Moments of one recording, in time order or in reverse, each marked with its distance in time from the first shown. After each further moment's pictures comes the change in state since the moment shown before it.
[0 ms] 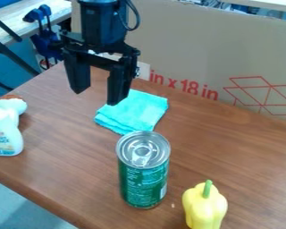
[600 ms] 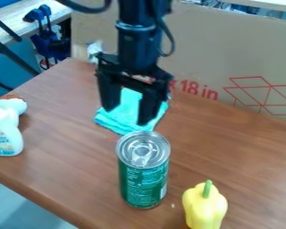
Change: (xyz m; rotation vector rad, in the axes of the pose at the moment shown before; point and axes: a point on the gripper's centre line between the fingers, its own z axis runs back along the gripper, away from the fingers) arm 0.010 -0.047 -0.022 0.003 0.007 -0.118
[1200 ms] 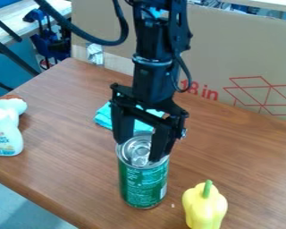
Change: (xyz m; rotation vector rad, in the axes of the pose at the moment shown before) arm -0.019 -0.028 -0.026 -0.027 0.095 -0.073
